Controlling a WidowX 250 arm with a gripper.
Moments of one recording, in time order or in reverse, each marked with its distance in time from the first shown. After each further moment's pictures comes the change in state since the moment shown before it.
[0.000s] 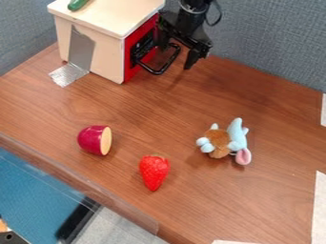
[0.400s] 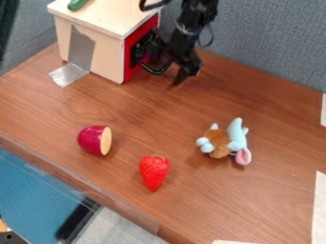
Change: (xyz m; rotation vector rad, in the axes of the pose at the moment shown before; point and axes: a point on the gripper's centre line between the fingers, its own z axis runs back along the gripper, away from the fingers) arm -0.018 -0.002 -0.038 0.067 0.103 -0.027
